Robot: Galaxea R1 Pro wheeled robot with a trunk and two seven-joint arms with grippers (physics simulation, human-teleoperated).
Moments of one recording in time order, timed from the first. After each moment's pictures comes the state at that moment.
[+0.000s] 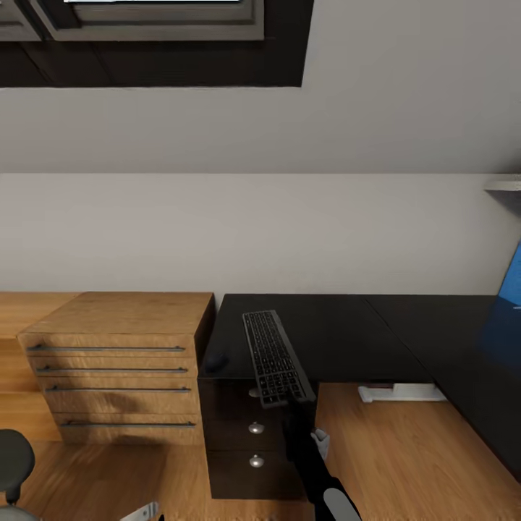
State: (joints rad) left arm 0.02 0.16 -0.37 -0.96 0.70 -0.08 0.38; right arm -0.18 0.15 0.25 -0.97 -1.59 -0.01 0.27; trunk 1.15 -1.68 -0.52
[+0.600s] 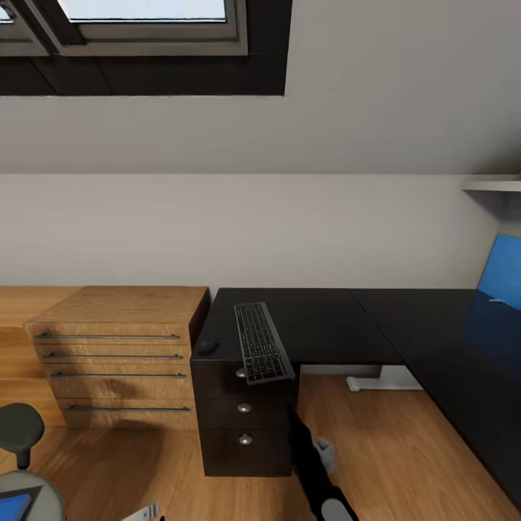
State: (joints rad) left arm 0.02 0.16 -0.37 -0.95 0.70 -0.08 0.38; right arm -0.18 0.14 0.25 -0.90 -1.41 -0.09 0.24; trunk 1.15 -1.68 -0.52
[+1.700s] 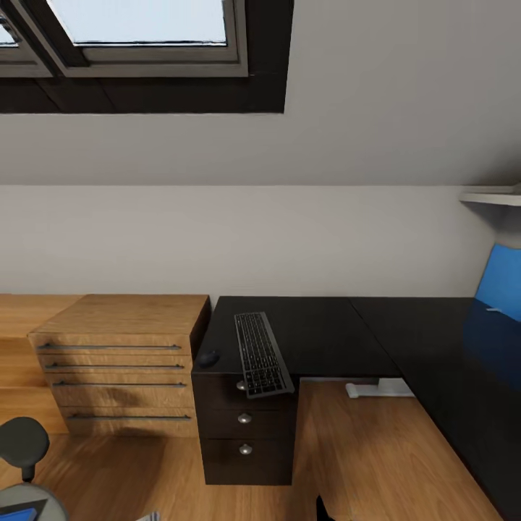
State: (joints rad) left arm 0.02 0.16 -0.40 -0.92 0.70 -0.08 0.38; right arm -0.18 0.07 0.25 -0.33 -0.86 -0.59 0.24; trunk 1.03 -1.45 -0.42
